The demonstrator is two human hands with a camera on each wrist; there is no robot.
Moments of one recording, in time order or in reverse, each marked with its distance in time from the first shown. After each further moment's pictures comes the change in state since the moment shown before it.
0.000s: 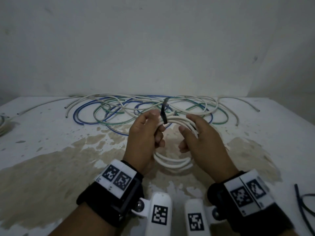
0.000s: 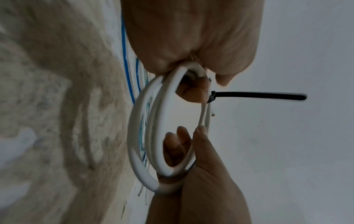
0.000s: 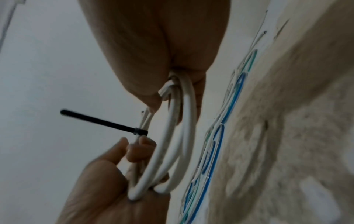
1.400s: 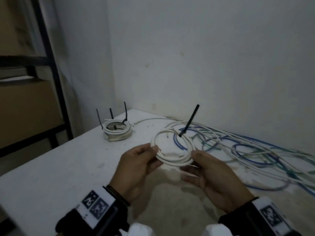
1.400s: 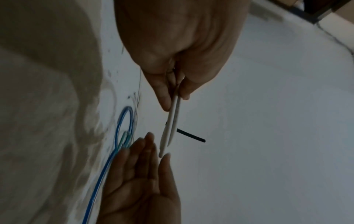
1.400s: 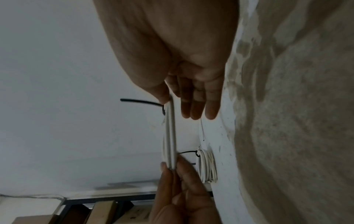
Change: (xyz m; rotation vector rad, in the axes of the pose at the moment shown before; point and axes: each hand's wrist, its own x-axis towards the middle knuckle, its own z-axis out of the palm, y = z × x) left_hand -0.038 0.120 -0.224 -0.044 0.437 0.081; right_hand 0.016 -0.123 0.200 0.811 -0.576 0.590
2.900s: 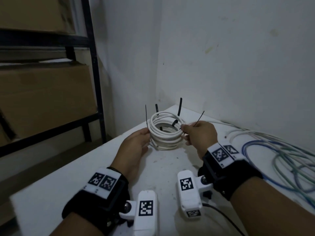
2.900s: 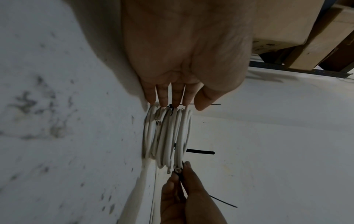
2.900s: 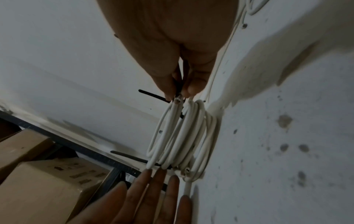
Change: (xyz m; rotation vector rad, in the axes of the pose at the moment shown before) left_hand 0.131 0.054 -0.158 0.321 0.177 0.044; right_hand 0.228 0.049 0.177 -0.591 0.145 -0.337
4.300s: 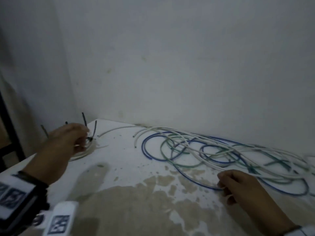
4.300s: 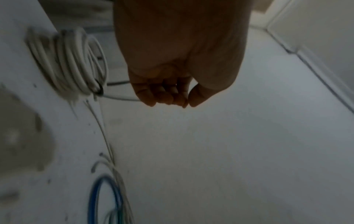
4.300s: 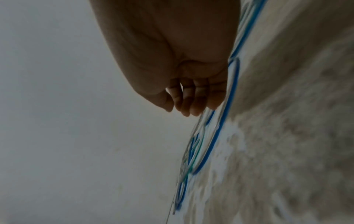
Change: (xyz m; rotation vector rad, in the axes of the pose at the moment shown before) left_hand -0.064 0.054 0.105 0.110 -0.092 0.213; right_hand -0.192 0.051 -0.351 -0.179 0.239 0.279
